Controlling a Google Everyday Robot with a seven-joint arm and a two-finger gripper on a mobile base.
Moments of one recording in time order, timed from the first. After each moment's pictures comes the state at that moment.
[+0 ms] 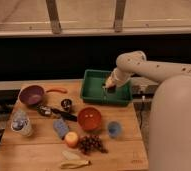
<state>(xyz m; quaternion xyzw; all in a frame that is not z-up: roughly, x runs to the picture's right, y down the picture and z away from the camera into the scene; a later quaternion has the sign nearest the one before) 0.129 -0.022 0.863 -0.20 0.06 0.68 0.70</state>
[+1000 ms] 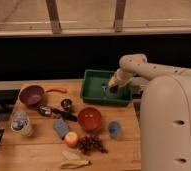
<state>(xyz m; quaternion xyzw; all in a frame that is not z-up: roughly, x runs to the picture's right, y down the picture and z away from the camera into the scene) 0.148 -0.017 0.909 -0.20 0.08 0.71 0.67</state>
